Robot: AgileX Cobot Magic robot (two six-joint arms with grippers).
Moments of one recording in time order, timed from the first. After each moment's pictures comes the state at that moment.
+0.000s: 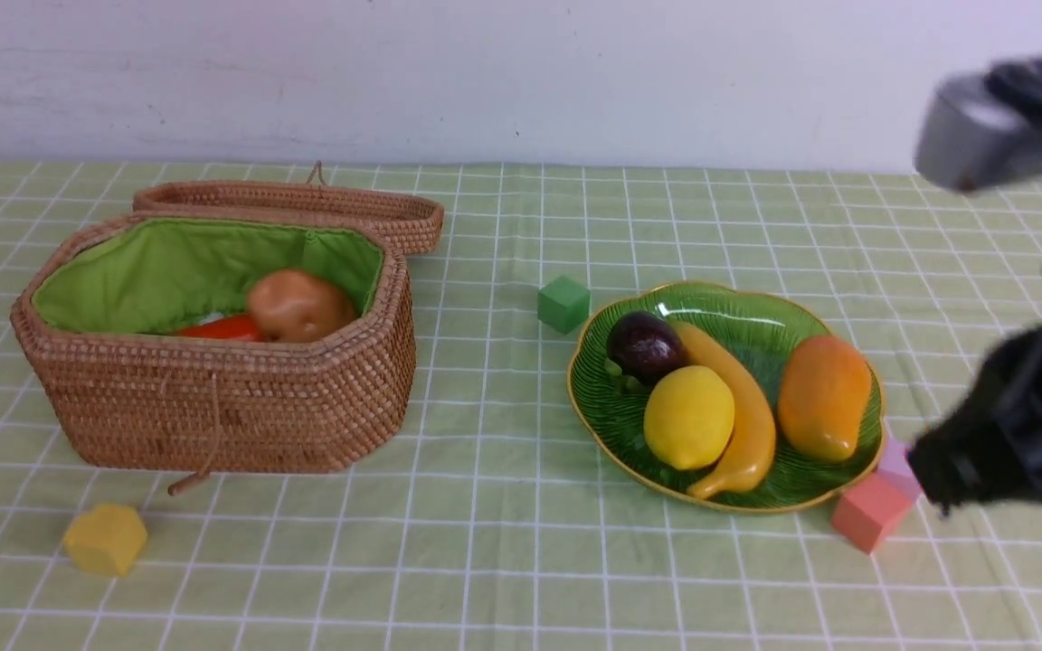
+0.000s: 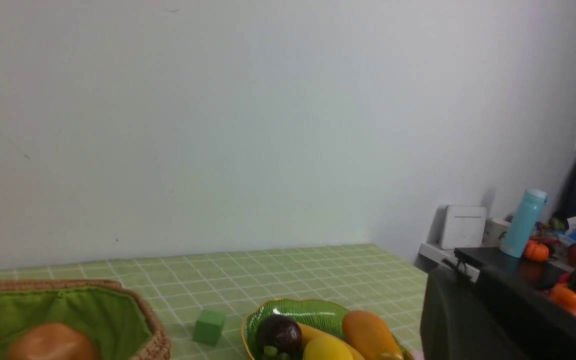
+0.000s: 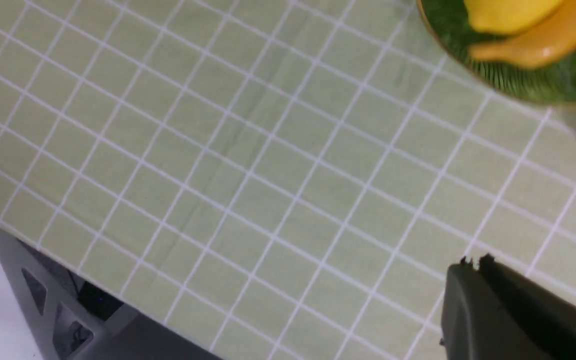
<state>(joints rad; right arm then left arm) 0.60 1.06 -1.20 0.14 1.24 0.14 -0.75 0.07 -0.36 0.54 0.19 -0.77</state>
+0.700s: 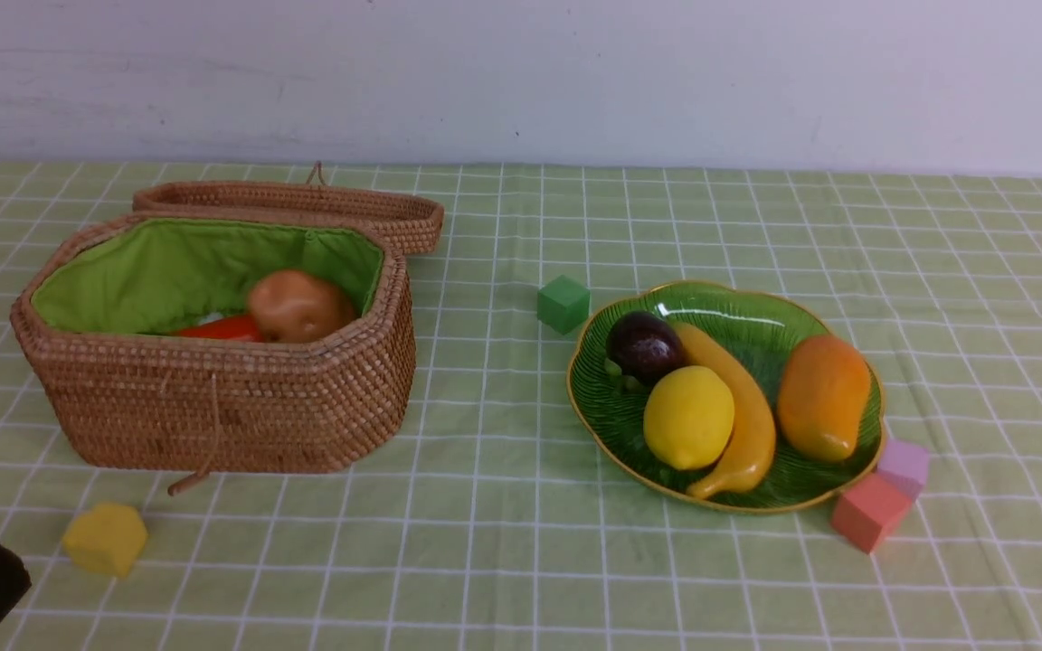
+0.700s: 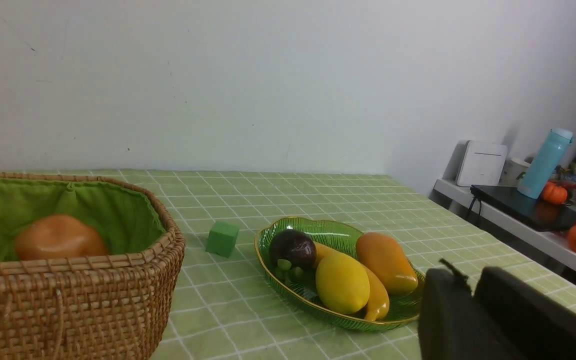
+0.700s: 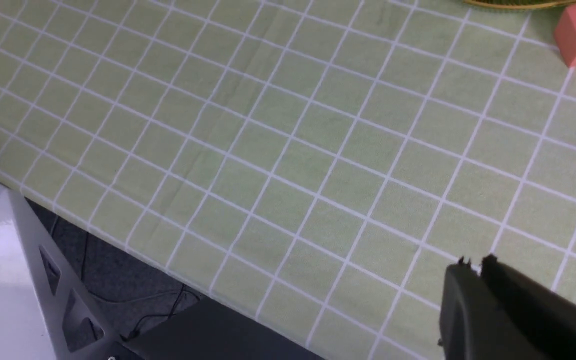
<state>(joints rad) 0.60 0.52 -0.88 0.14 1.24 0.18 -0.75 0.07 -0.27 0.54 0.22 -0.81</state>
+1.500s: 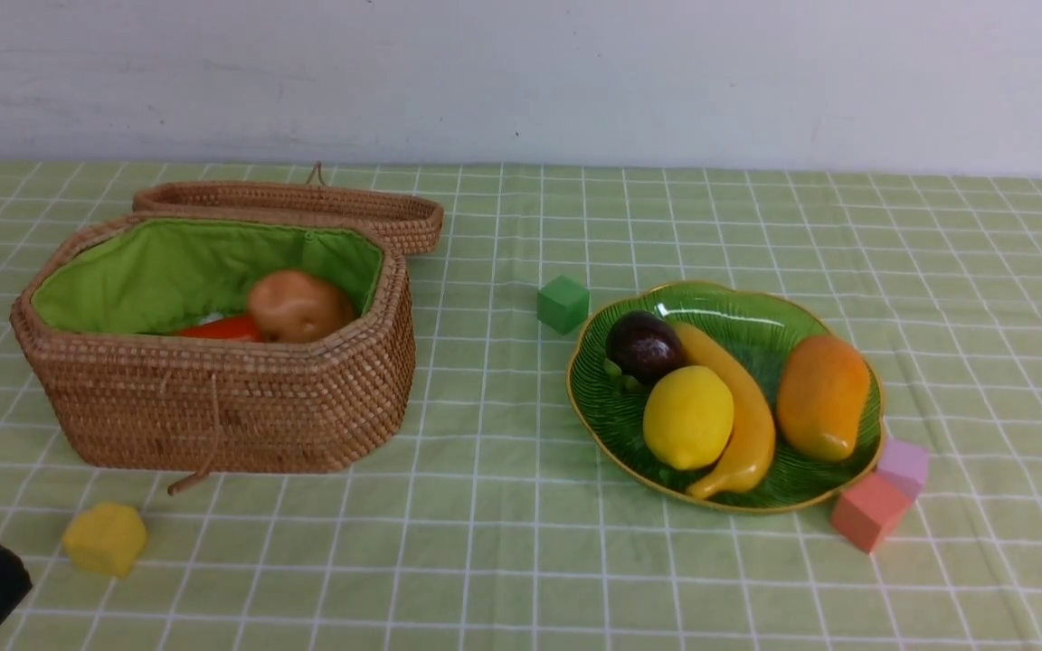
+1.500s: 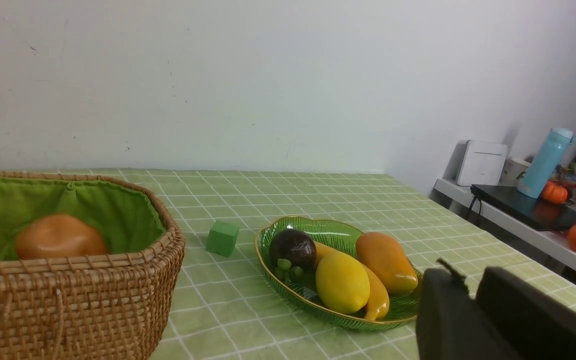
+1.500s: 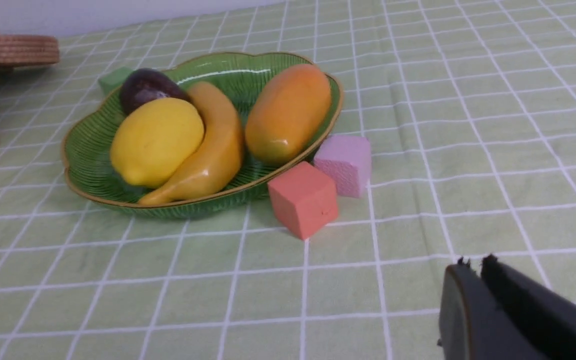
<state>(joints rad) -0.05 0.00 0.02 0.32 0.32 -0.18 -0.75 0.07 -0.26 0.54 0.22 -0.81</state>
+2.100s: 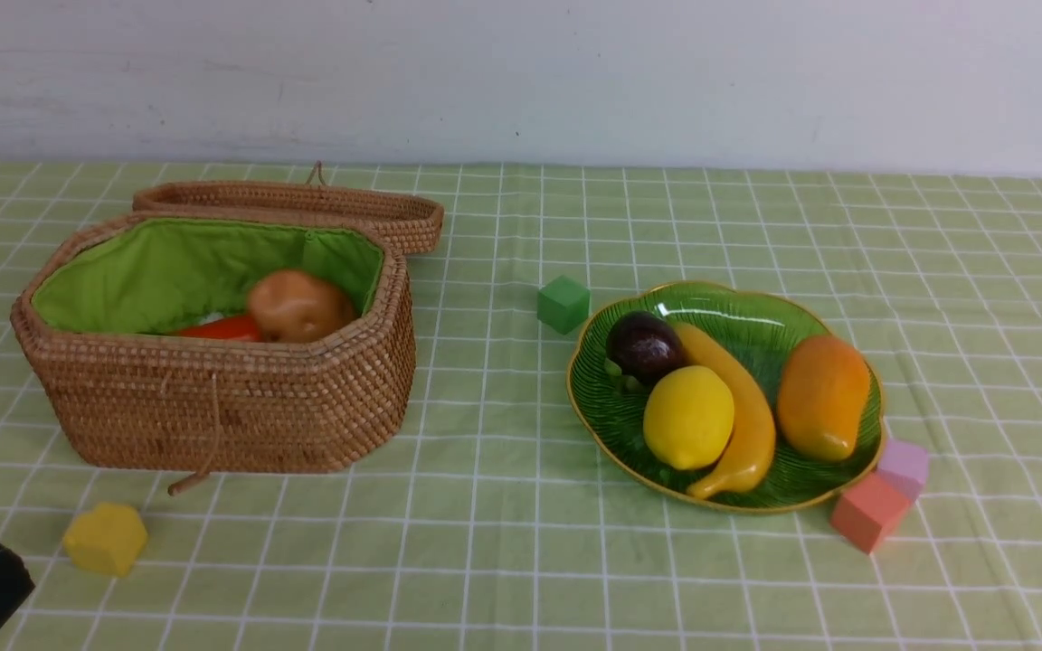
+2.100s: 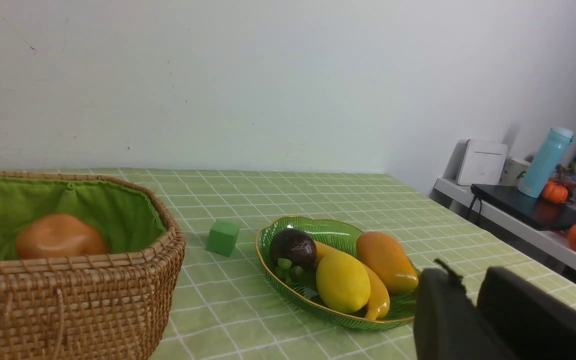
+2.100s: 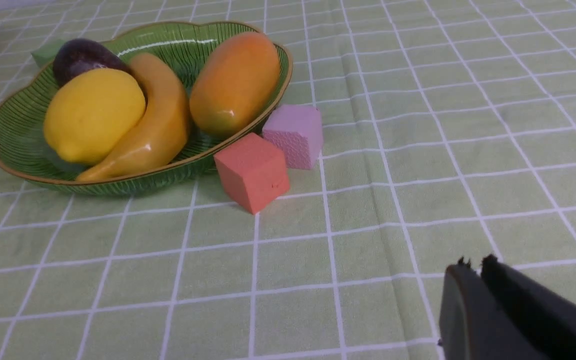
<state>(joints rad) -0.05 -0.01 0.02 0.11 0.38 0.03 -0.75 0.07 -0.26 0.54 0.22 -0.81</state>
